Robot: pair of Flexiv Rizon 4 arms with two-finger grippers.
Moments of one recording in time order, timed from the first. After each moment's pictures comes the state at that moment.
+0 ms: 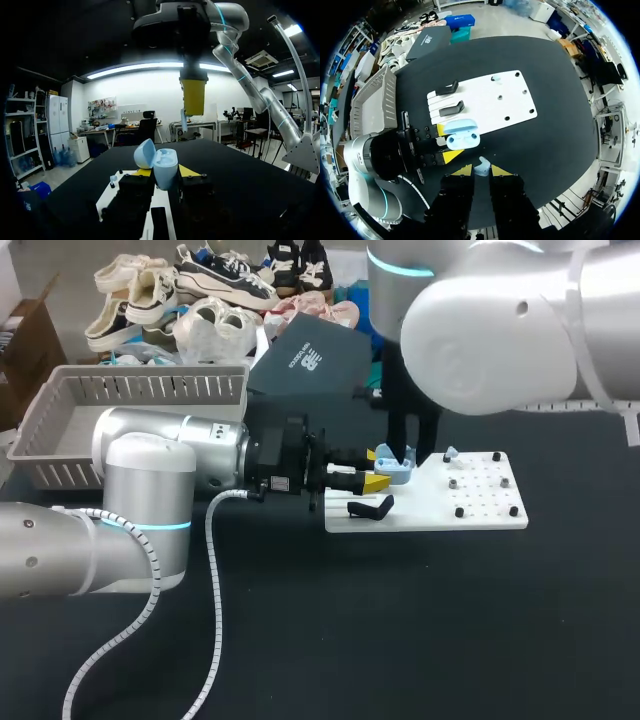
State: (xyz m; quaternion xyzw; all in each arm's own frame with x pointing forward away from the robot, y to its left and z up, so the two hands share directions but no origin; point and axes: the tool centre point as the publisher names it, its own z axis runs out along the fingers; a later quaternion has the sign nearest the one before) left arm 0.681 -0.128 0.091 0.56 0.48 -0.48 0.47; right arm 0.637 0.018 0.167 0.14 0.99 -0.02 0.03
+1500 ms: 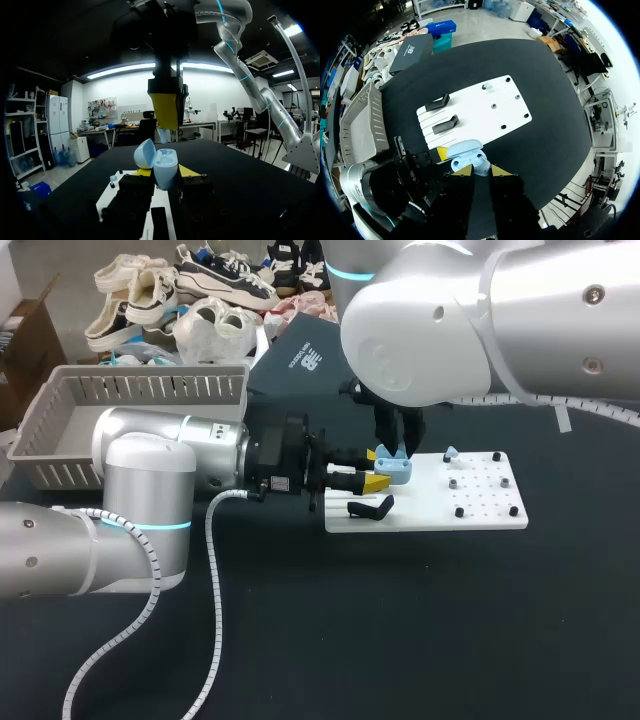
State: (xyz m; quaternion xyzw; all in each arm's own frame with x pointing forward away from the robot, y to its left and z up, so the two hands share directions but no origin) left arm 0.681 -0.128 0.091 0.56 0.48 -0.48 0.47; right arm 0.666 0.024 0.154 0.21 0.97 -0.07 0.05
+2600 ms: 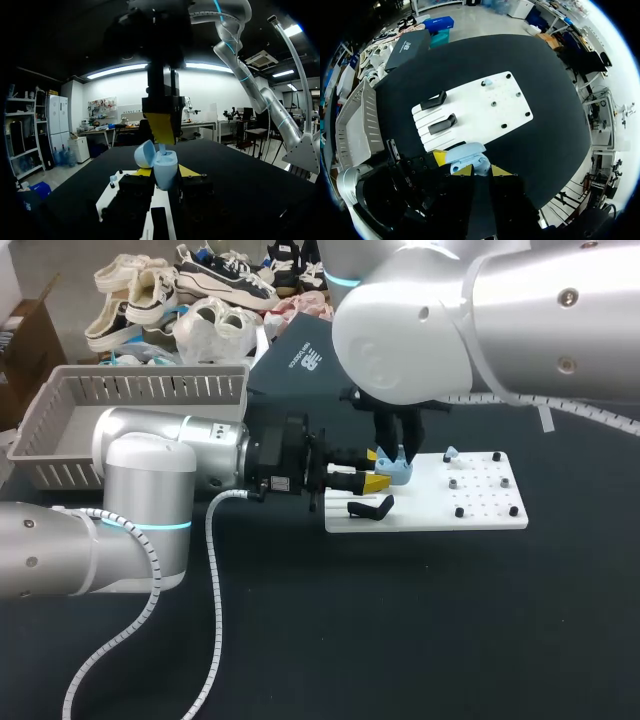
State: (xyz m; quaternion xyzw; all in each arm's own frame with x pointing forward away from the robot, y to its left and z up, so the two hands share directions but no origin) left arm 0.681 -0.128 0.091 0.56 0.48 -0.48 0.47; right arm 0.670 0.022 0.140 0.21 0.97 -0.08 0.03
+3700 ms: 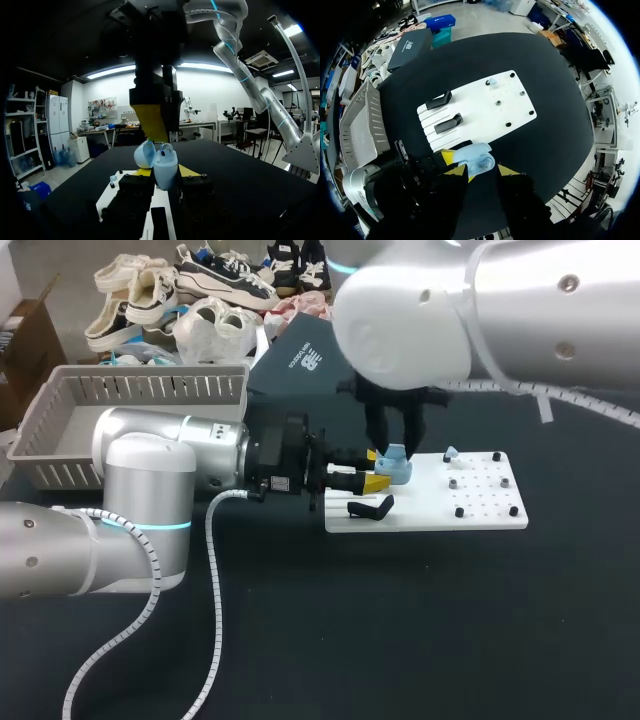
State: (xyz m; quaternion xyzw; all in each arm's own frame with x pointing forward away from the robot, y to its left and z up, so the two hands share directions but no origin) left arm 0.681 -0.128 0.091 0.56 0.48 -0.48 0.47; right arm 0.675 0.029 0.150 0.22 0.97 -0.06 0.02
